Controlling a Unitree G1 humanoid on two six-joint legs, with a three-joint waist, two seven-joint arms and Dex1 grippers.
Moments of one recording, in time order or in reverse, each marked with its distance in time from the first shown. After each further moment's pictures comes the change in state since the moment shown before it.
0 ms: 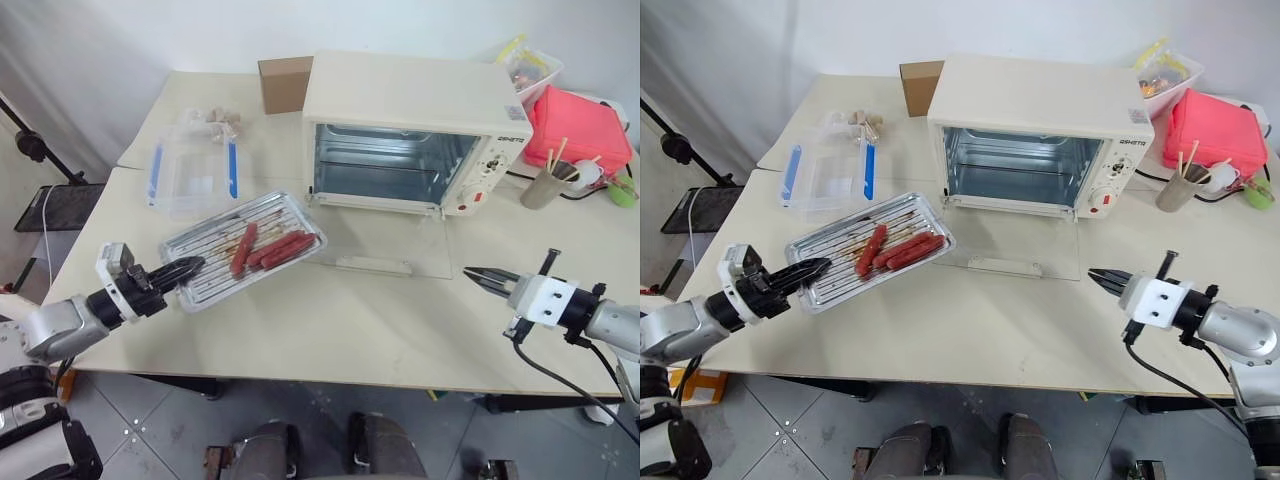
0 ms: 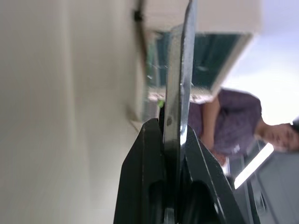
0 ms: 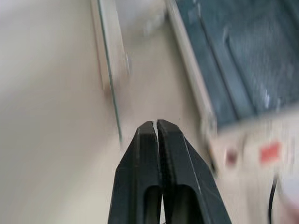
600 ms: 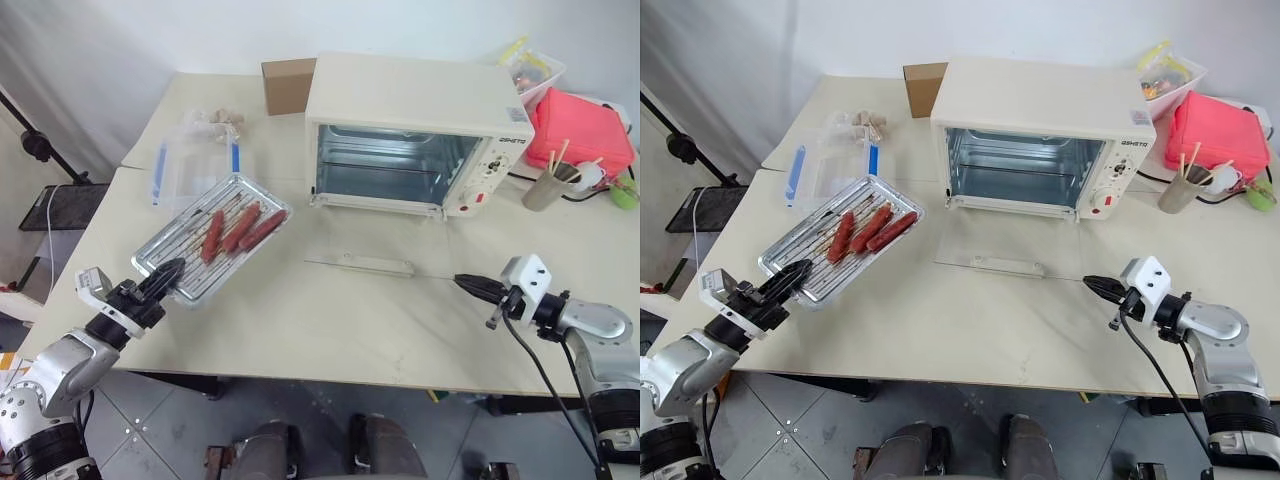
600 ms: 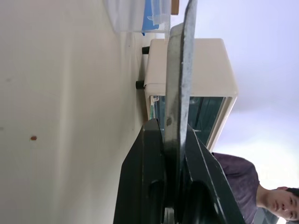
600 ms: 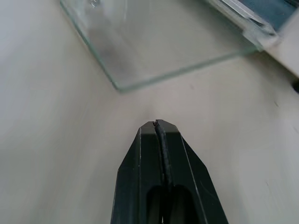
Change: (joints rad) left arm 0.254 -0.249 0.115 -0.377 -0.223 -0.339 0.254; right arm -0.191 0.171 0.049 0.276 0.147 0.295 0.170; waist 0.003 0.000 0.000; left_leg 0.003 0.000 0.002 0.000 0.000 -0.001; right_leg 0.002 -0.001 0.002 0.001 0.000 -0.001
